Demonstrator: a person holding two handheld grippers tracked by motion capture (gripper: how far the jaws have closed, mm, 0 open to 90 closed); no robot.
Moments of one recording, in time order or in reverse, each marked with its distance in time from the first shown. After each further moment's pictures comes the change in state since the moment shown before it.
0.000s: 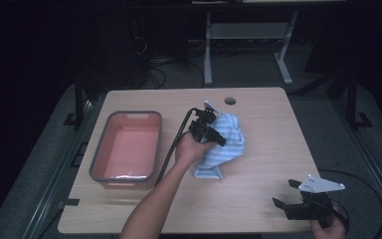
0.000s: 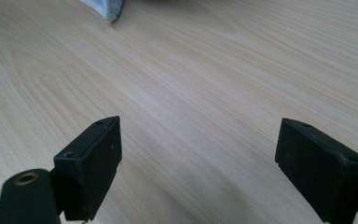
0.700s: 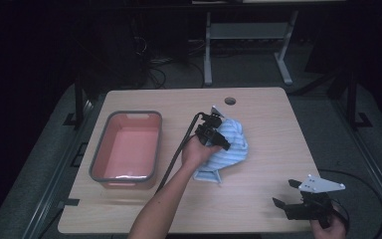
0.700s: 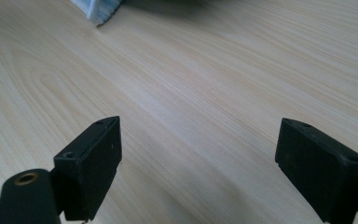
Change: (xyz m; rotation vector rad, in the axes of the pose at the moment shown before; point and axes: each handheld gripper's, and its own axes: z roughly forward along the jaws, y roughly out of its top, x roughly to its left) left arm -0.003 0.002 0.026 0.052 0.018 0.008; right arm -0.001 0.000 0.000 0.000 -0.003 -0.004
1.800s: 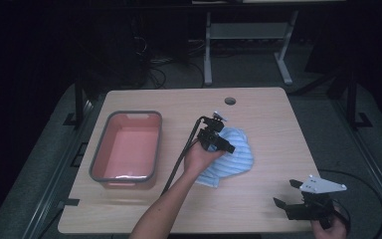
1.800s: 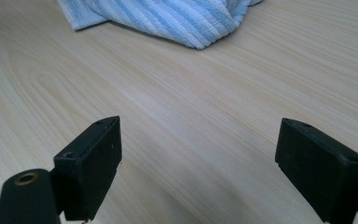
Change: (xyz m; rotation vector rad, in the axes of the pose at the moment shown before) left arm -0.014 -0.013 0.000 -0.082 0.007 0.014; right arm 0.001 -0.001 -0.002 -0.003 -0.012 0.009
